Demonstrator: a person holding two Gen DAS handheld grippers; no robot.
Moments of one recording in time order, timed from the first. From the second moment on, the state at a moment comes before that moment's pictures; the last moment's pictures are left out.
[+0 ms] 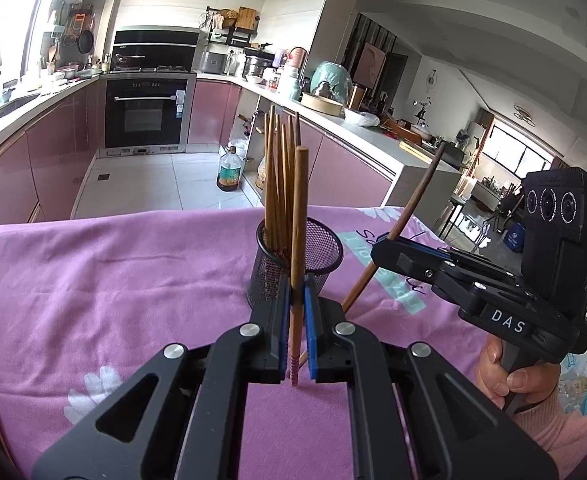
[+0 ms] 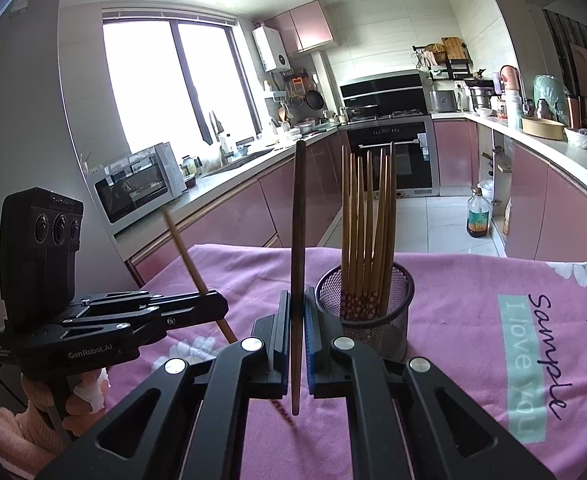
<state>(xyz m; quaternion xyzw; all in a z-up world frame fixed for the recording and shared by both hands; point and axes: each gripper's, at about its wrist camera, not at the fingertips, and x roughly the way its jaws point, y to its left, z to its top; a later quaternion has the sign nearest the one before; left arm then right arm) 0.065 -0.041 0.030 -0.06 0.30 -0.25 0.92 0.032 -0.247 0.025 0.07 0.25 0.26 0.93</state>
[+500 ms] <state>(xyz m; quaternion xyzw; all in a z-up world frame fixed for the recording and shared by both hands) 0.065 -0.049 0.048 -0.06 0.29 -0.25 0.92 0.031 -0.255 0.041 0.06 0.23 0.26 0.94</state>
